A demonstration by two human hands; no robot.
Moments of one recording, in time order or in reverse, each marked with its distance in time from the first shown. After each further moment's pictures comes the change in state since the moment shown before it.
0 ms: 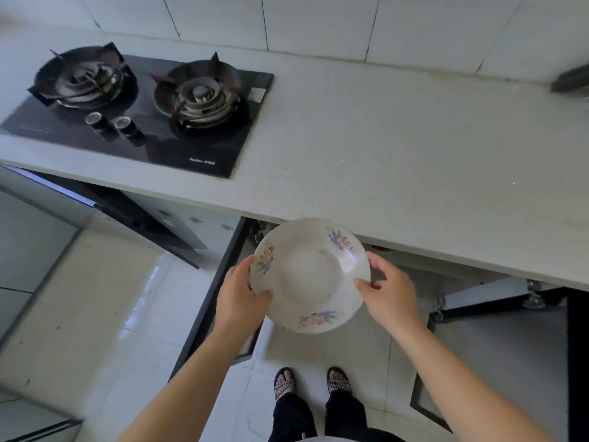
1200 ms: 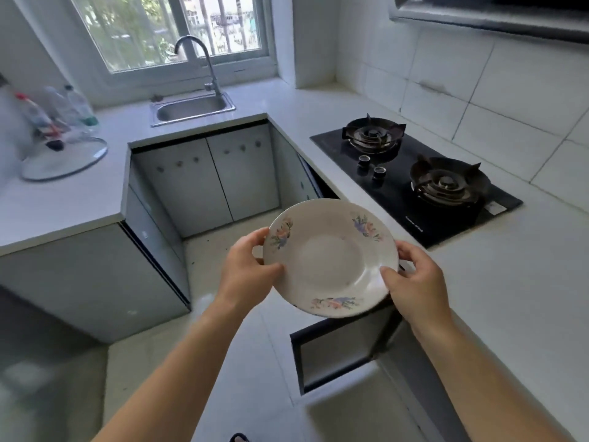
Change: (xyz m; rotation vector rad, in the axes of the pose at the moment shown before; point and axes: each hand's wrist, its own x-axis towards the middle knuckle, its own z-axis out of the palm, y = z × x) left_hand -0.175 -0.026 -0.183 -0.446 0.839 -0.116; right_hand -0.080 -0.177 0.119 0.131 -0.582 -0.577
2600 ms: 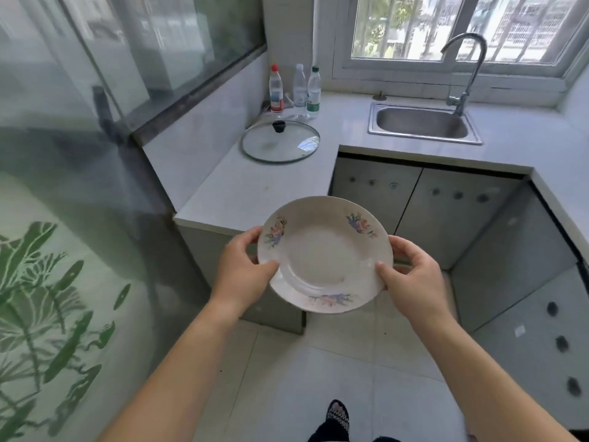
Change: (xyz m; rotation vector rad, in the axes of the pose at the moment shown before) left_hand 0.254 -0.144 -0.405 -0.096 0.636 -0.219; right_hand 0.148 -0.133 0.570 -0.039 -0.645 -0.160
